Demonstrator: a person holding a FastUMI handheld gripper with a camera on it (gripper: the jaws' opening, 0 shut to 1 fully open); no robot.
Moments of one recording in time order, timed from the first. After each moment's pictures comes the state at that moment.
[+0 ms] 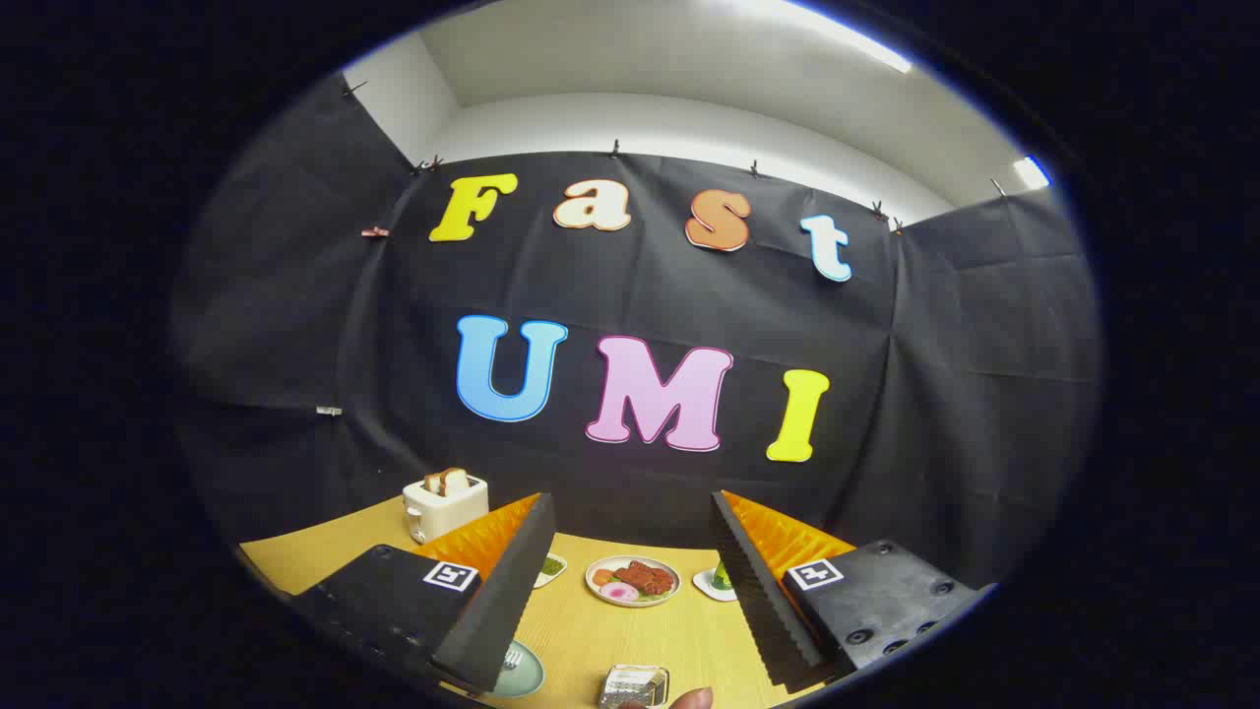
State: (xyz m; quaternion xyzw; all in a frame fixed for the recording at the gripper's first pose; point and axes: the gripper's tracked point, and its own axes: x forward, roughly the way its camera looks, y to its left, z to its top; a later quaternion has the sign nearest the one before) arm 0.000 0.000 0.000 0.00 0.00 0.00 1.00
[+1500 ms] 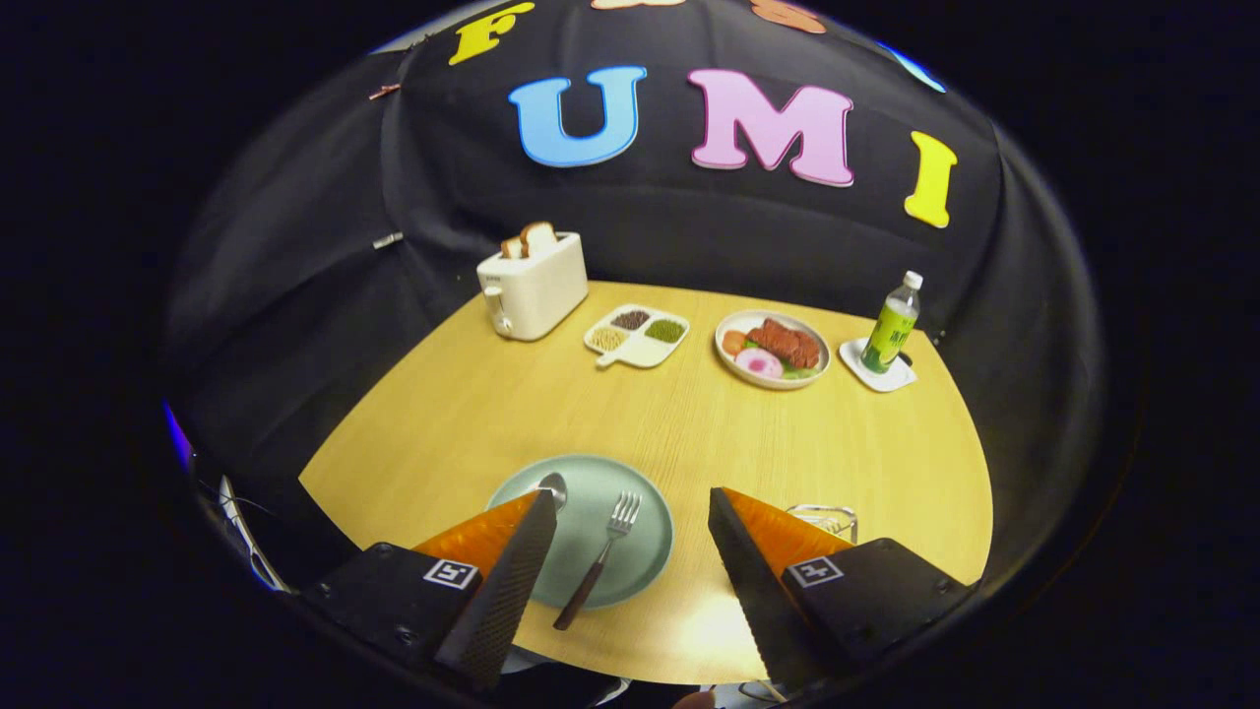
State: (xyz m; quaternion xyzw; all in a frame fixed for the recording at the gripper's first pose) arm -0.019 0.140 -0.269 0.03 0.40 0.14 0.90
